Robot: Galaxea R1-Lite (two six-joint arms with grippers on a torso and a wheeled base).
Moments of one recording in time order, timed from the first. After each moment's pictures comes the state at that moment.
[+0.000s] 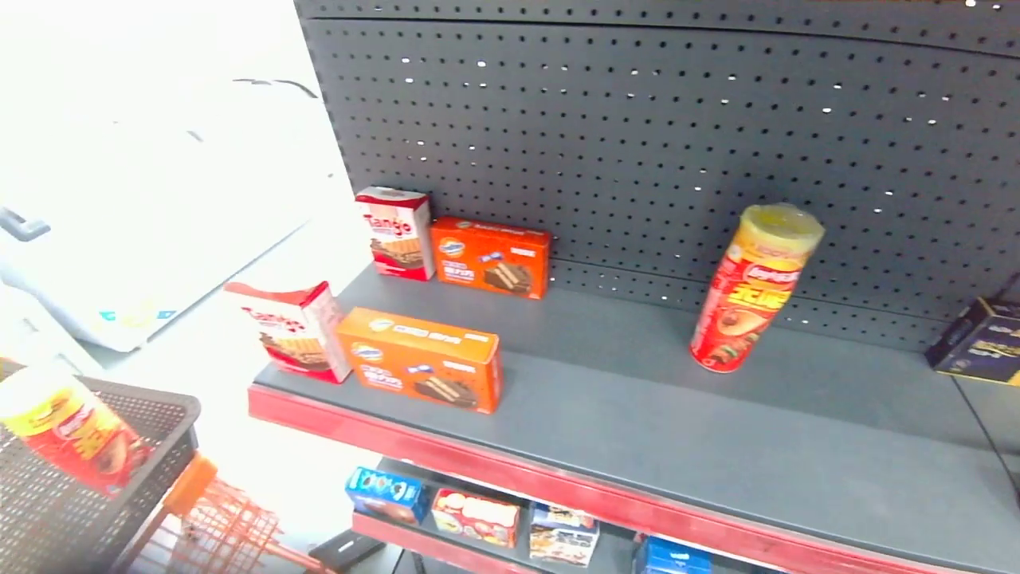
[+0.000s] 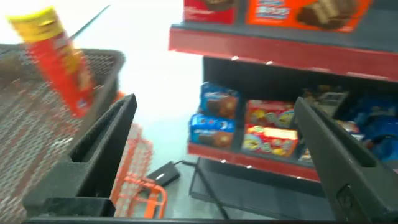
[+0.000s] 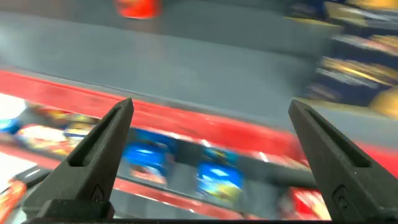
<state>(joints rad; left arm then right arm) 0.00 0.00 0.00 0.00 -0.01 0.01 0.01 0.00 0.00 0.00 -0.02 0.00</state>
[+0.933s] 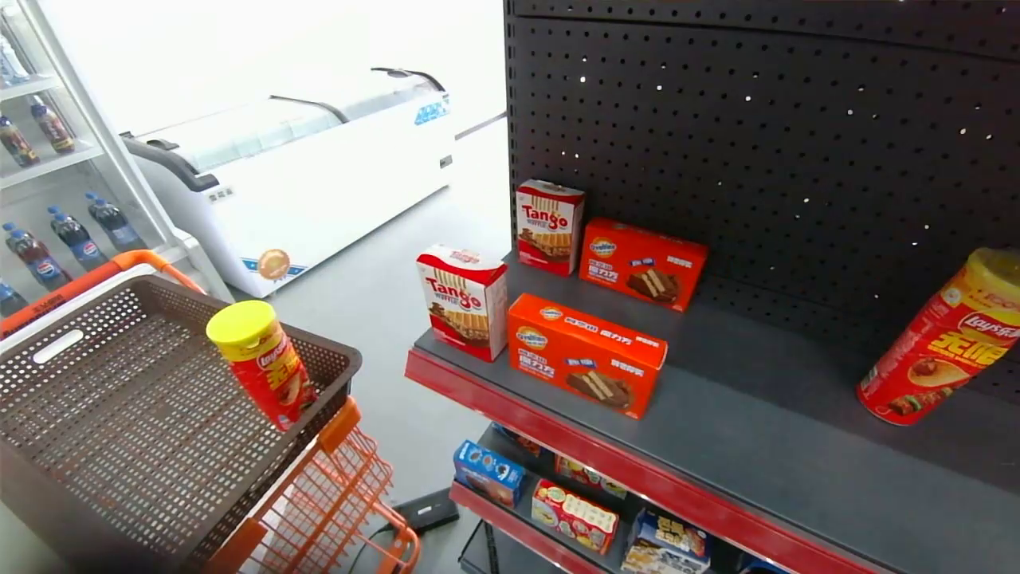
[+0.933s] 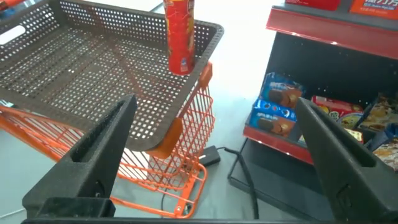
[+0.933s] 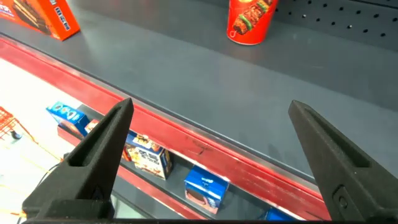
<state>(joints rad) 0.00 0.00 0.00 0.00 -0.01 0.01 0.01 0.00 0.00 0.00 -0.02 0.00</state>
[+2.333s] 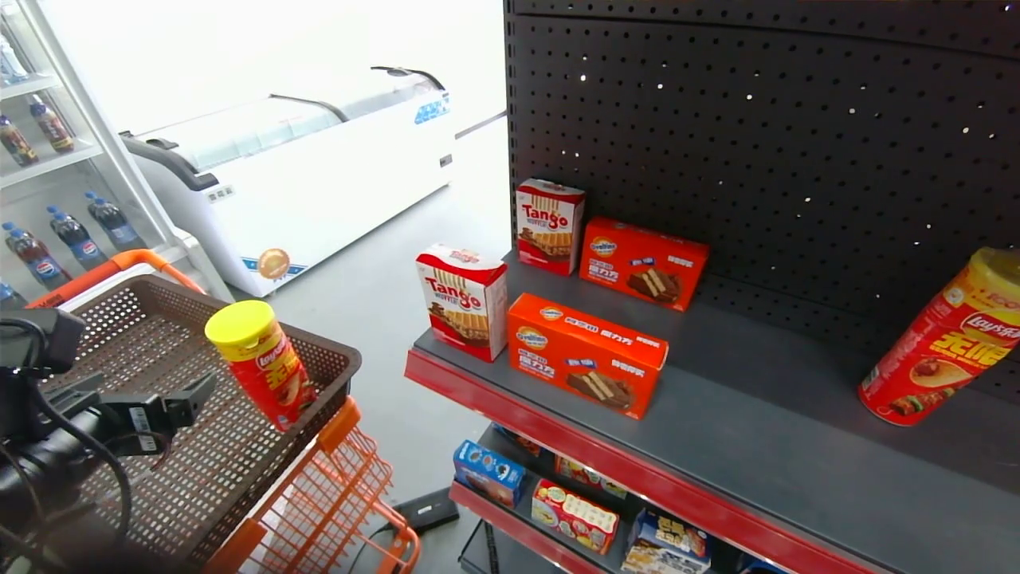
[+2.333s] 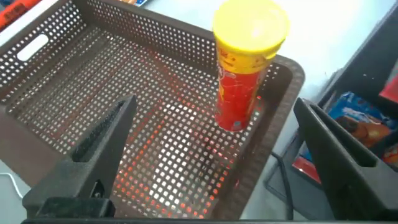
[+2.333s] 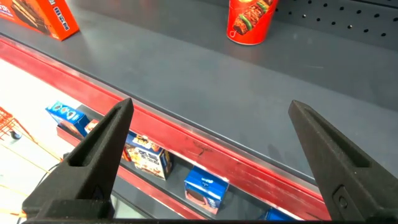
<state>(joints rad) 0.19 1.46 -0.26 -1.00 0.03 0.06 0.01 0.00 0.00 0.00 -0.02 0.00</state>
